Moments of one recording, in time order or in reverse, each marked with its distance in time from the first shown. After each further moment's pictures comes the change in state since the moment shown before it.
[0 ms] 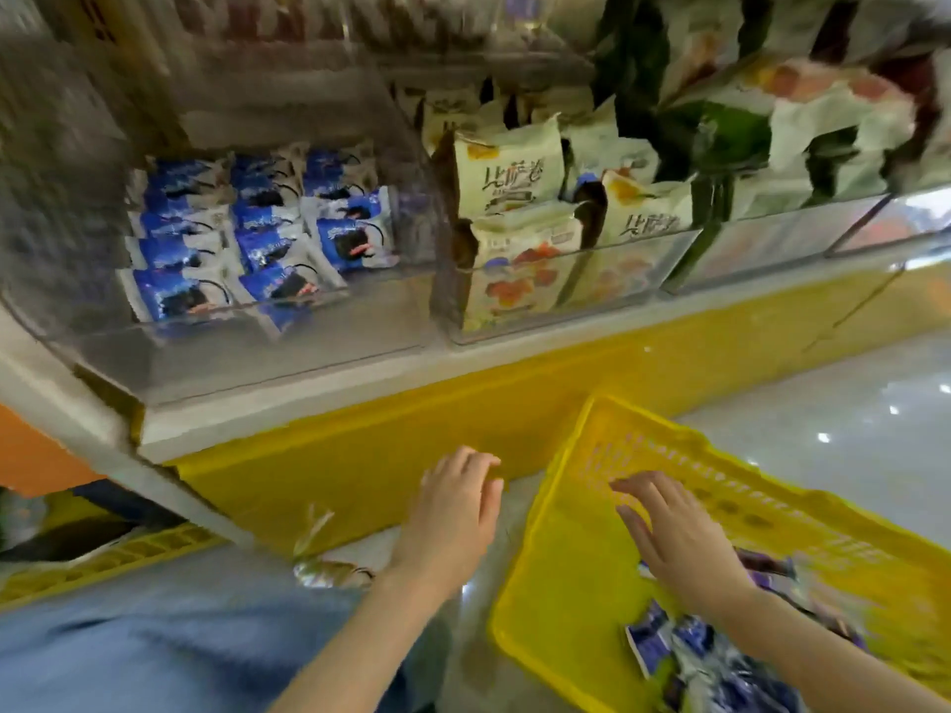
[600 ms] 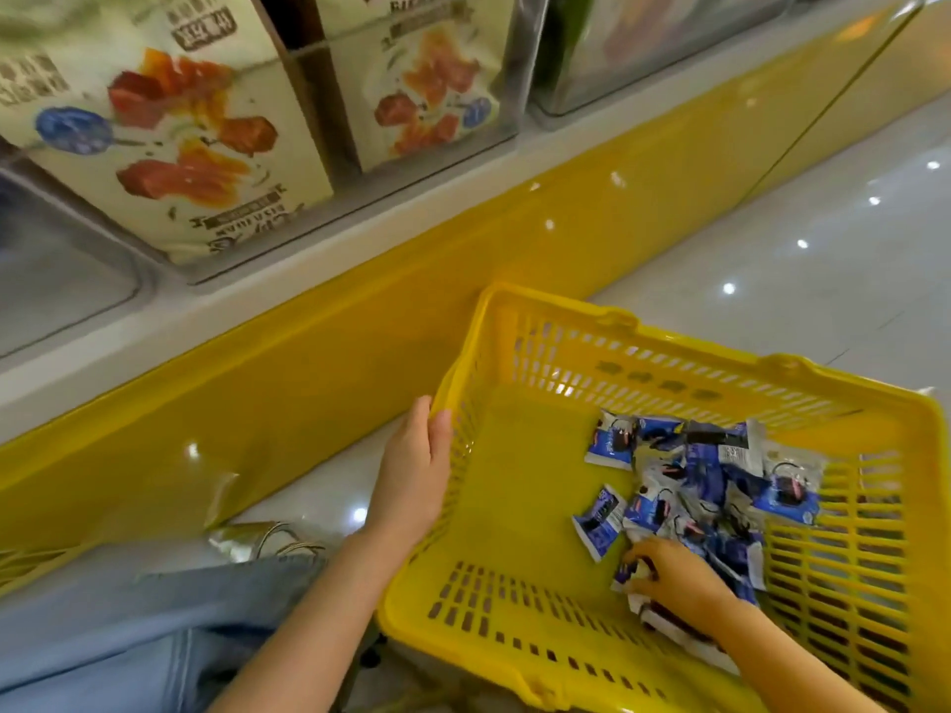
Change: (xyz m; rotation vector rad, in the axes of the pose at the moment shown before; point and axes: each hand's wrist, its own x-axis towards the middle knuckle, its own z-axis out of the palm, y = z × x) left_hand 0.040 0.024 0.116 -0.448 -0.160 -0.262; right_hand -0.139 0.143 0.145 0.274 -0.848 0.605
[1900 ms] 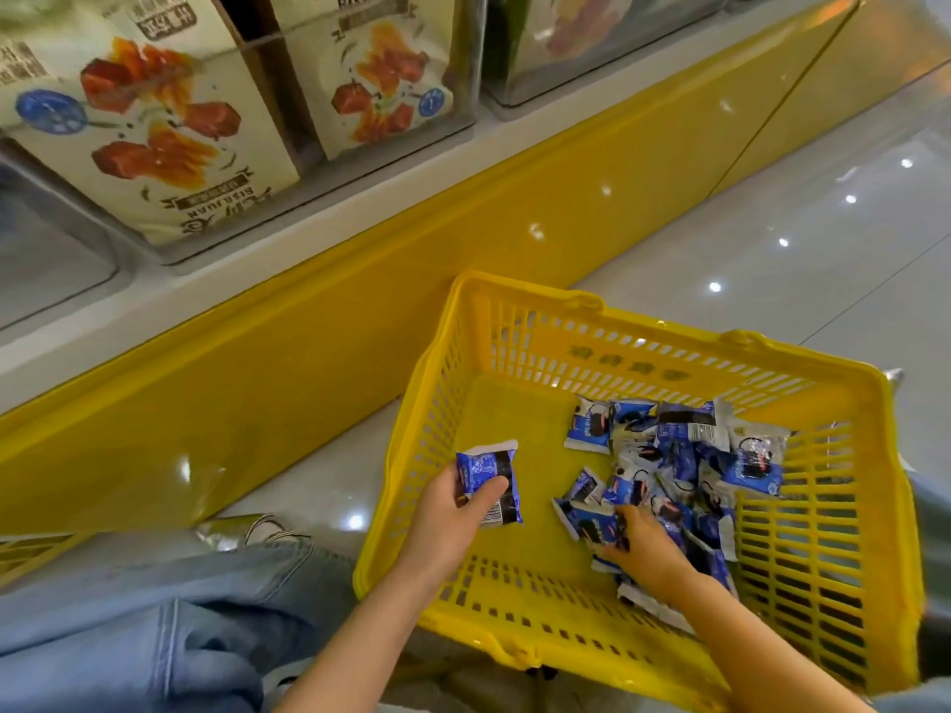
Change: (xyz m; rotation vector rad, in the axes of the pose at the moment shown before) left_hand -0.057 0.010 0.041 -0.457 -0.231 -0.281; right_hand -0.003 -0.007 0.007 0.265 0.102 0.129
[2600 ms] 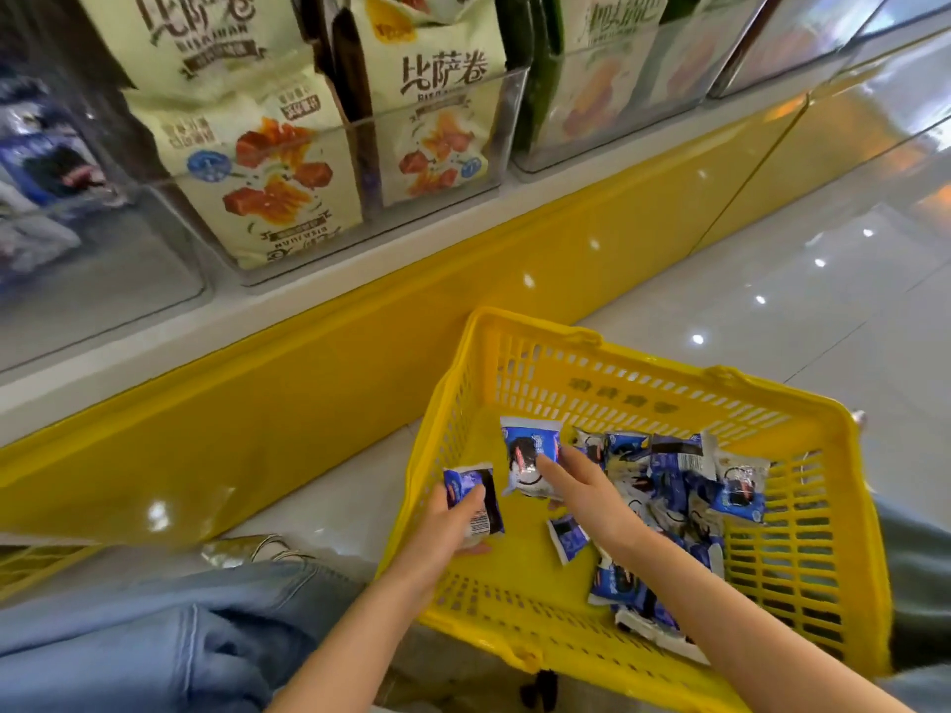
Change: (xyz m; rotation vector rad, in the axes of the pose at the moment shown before) left_hand -0.004 0.004 -0.019 -0.146 -0.023 -0.212; right_hand -0.060 -0.136 -0.051 0.706 0.066 -0.364
